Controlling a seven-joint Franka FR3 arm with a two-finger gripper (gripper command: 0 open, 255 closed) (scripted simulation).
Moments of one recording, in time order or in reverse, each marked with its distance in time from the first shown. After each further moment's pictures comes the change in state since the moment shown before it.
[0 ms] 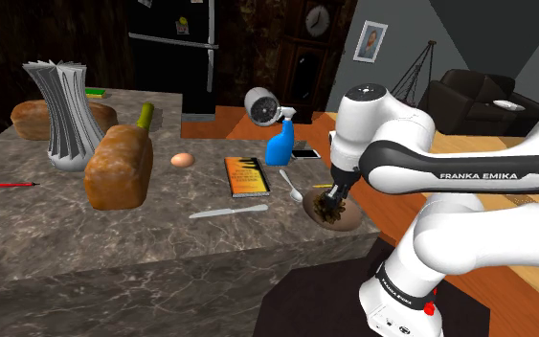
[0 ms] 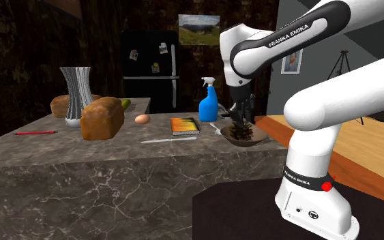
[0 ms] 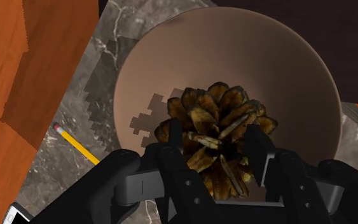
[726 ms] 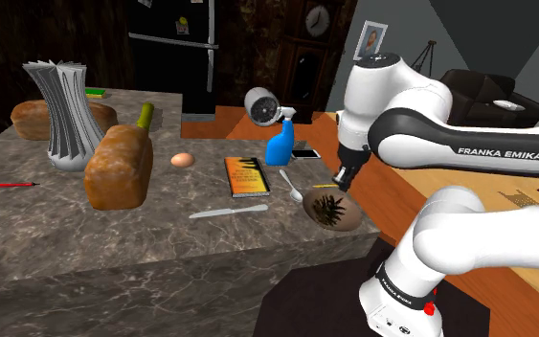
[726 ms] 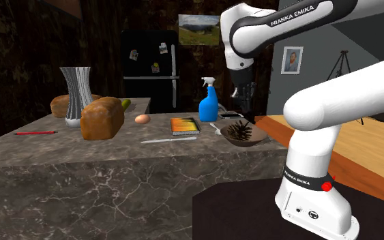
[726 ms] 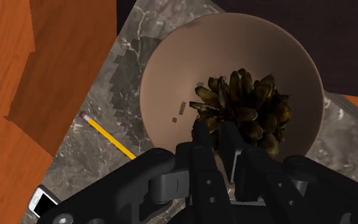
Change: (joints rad) arm -0.013 -0.034 -0.029 0.123 -0.017 -0.153 -0.043
